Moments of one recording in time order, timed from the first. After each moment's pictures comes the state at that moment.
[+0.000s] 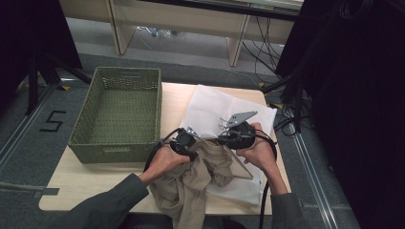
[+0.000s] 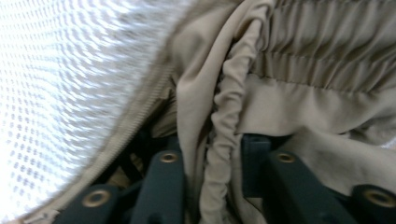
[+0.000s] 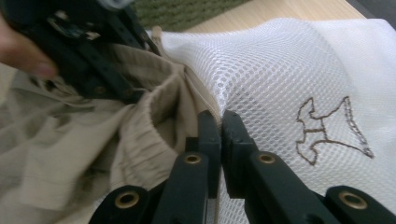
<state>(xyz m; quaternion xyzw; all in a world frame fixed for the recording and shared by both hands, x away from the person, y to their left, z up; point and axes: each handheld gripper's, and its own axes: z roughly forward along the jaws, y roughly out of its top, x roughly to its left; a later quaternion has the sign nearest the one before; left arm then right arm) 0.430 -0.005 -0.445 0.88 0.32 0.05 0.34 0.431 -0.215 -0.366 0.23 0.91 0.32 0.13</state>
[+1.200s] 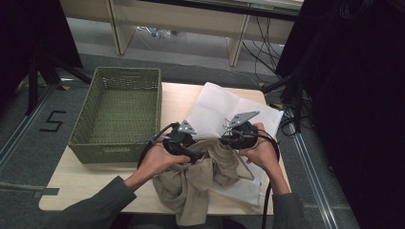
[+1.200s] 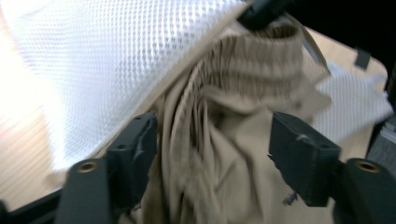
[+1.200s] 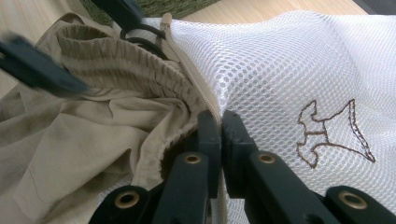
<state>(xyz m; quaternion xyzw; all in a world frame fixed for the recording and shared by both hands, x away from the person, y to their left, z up) 0.400 0.018 -0.392 0.86 0.30 0.09 0.40 0.432 -0.222 -0.368 0.24 0.91 0.31 0.13</state>
